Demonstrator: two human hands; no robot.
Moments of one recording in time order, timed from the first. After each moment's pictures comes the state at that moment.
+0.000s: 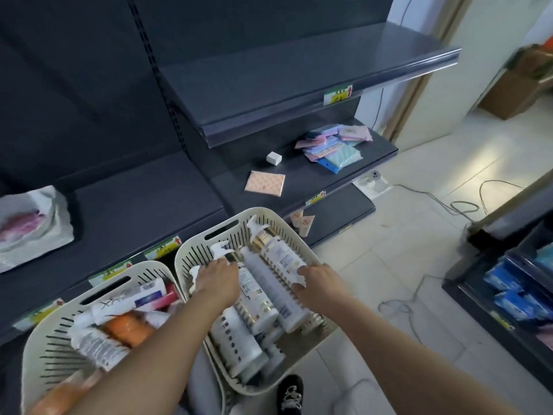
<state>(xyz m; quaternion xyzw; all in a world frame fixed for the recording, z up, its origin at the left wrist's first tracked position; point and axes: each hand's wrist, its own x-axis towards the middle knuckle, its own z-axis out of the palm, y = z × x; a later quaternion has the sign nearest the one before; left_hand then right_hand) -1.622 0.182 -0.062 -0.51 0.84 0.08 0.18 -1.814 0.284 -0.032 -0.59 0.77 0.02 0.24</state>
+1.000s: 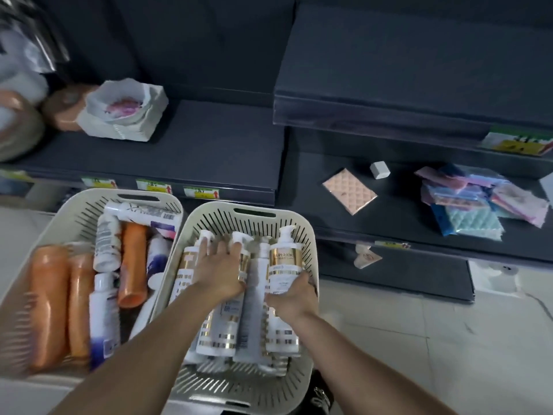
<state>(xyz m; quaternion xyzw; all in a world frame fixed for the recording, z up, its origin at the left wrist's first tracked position) -1.677 0.185 -0.090 -0.75 0.63 0.15 0.15 -1.843 0.180 -0.101 -0.52 0.71 -0.01 0.48</state>
